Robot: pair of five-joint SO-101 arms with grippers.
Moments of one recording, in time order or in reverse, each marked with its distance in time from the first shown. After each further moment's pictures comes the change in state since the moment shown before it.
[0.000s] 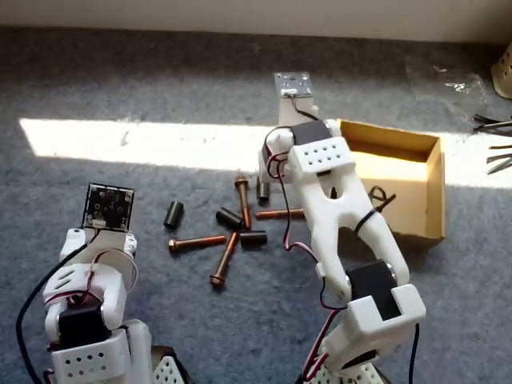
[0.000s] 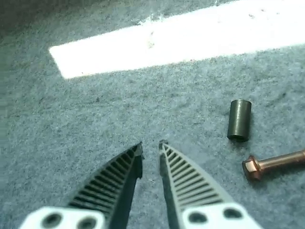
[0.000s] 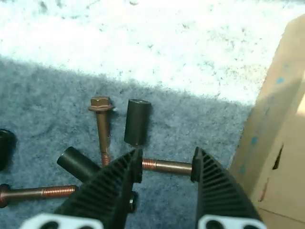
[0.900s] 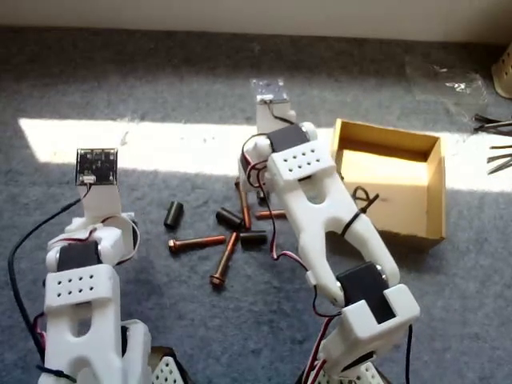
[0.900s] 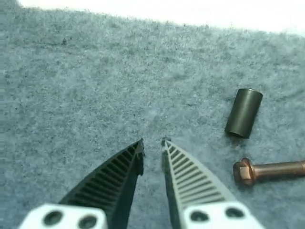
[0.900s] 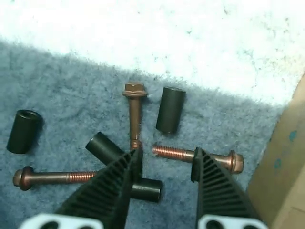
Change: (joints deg) left arm 0.2 39.9 -9.3 -13.7 12.7; right arm -5.4 0.0 -0.4 0.6 -1.6
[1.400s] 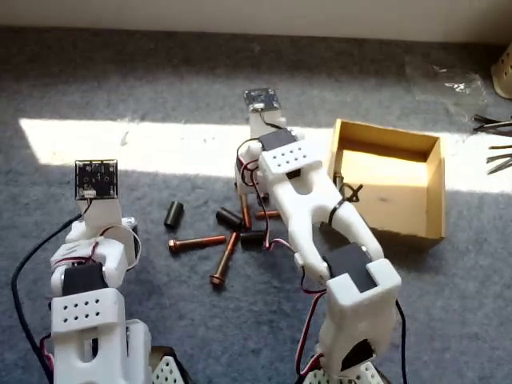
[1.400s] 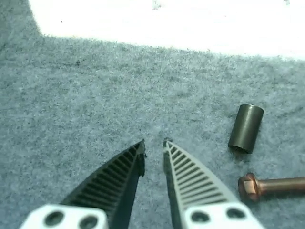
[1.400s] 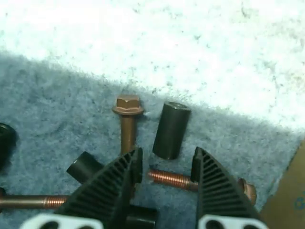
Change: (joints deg) left arm -0.3 -12.0 8.4 -4.7 0.0; right arm 0.1 10.6 -1.4 -6.2 3.2
